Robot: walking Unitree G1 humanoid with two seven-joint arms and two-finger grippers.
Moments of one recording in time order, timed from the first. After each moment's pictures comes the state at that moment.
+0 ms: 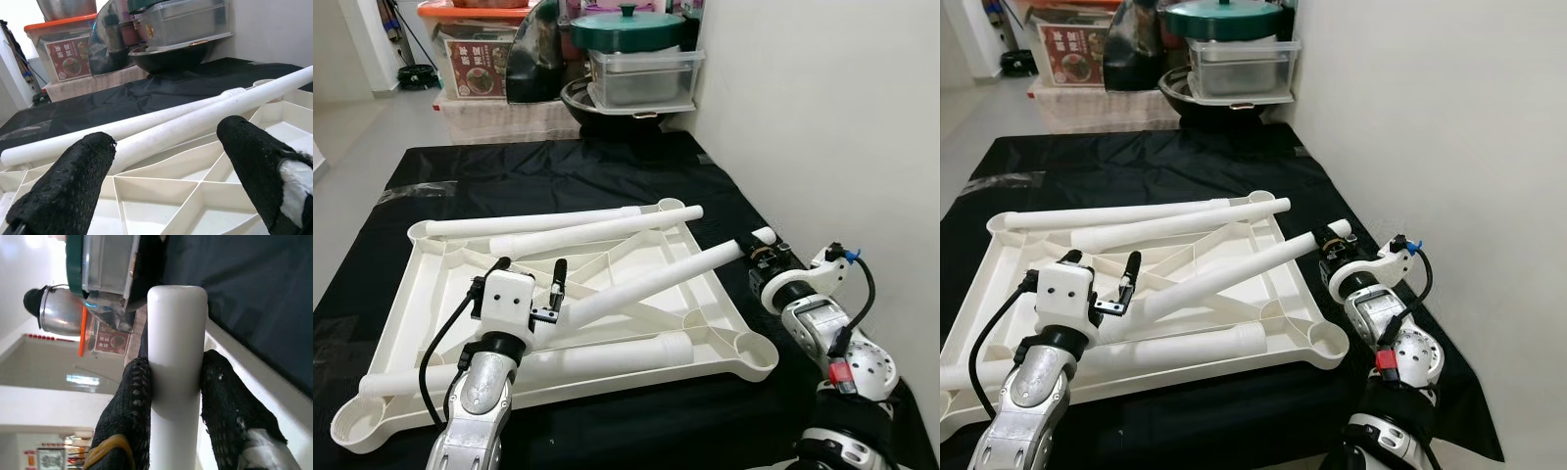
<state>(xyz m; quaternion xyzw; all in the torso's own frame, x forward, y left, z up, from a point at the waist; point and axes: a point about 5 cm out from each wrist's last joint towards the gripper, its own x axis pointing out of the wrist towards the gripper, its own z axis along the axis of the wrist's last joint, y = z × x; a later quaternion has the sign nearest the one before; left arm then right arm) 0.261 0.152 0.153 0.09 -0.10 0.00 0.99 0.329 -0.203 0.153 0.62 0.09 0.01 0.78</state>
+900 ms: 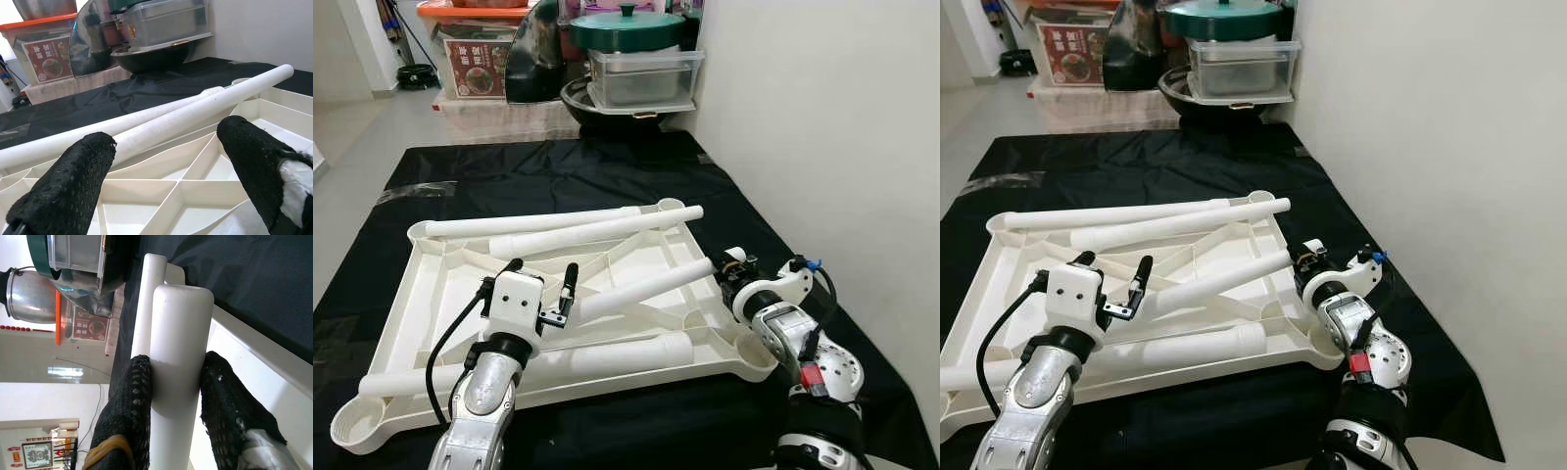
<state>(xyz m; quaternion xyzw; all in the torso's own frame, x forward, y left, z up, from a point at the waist) 0.260 0.145 0.151 0.09 -0.10 -0.04 0.99 0.331 -0.182 0.139 0.60 0.14 0.00 0.79</state>
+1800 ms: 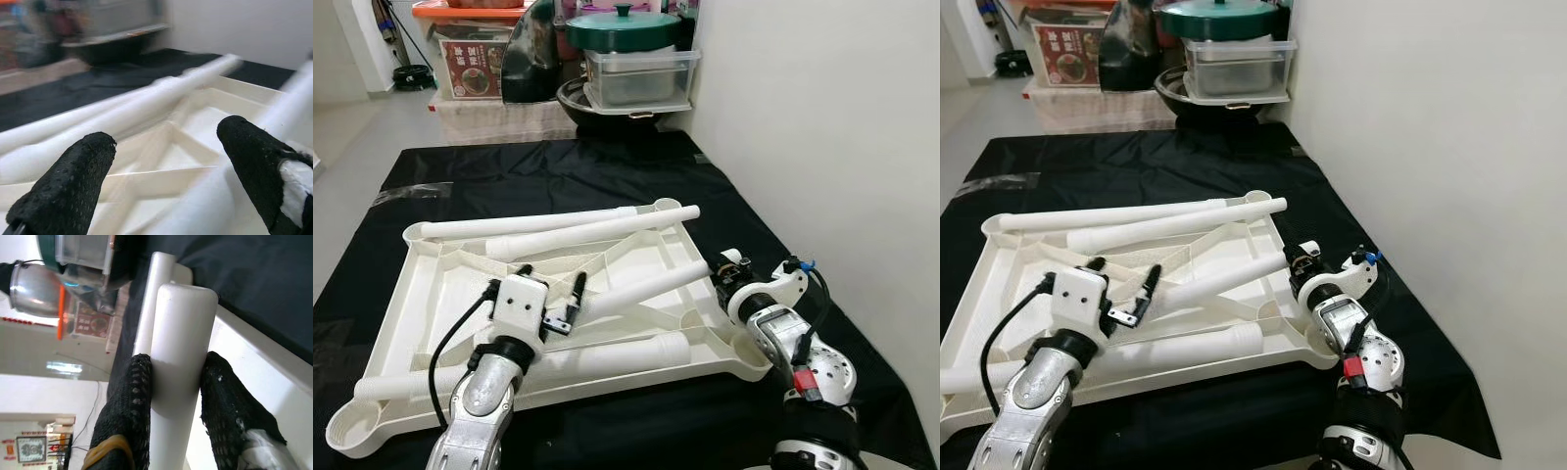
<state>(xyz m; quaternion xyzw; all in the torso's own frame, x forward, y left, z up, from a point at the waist) 0.258 0.135 0.144 0.08 -0.06 -0.14 0.98 0.330 -0.167 0.139 0.58 0.14 0.03 0.80</state>
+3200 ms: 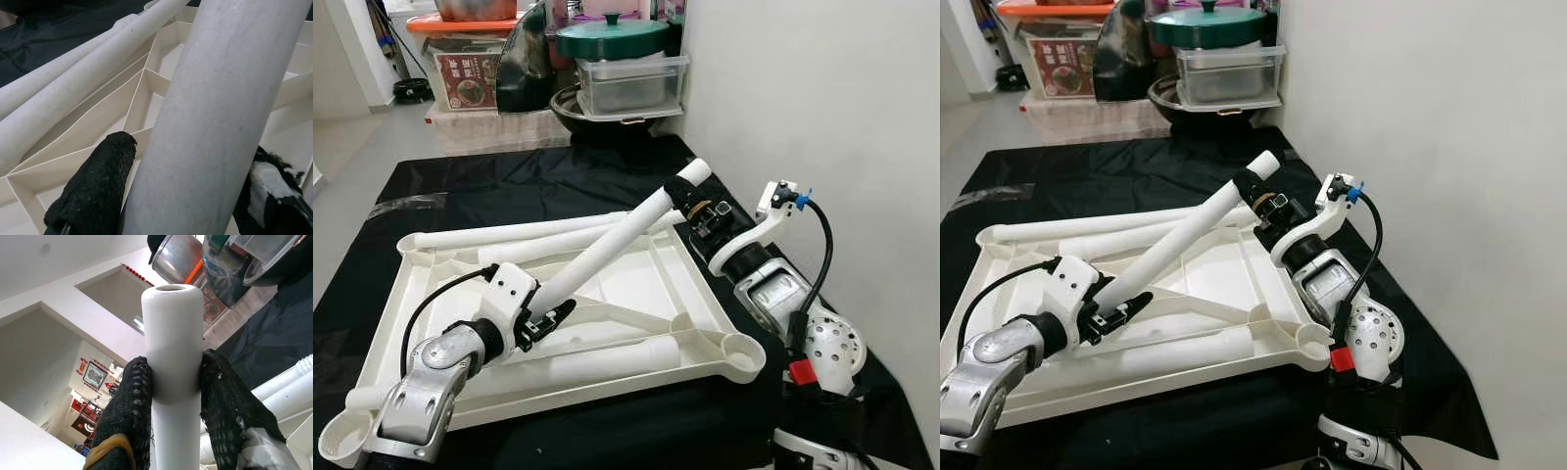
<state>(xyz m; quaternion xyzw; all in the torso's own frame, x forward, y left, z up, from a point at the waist) 0.283 0.178 0.141 0.13 0.09 -0.25 0.96 0.314 -0.123 0.231 0.47 0.01 0.29 0.84</state>
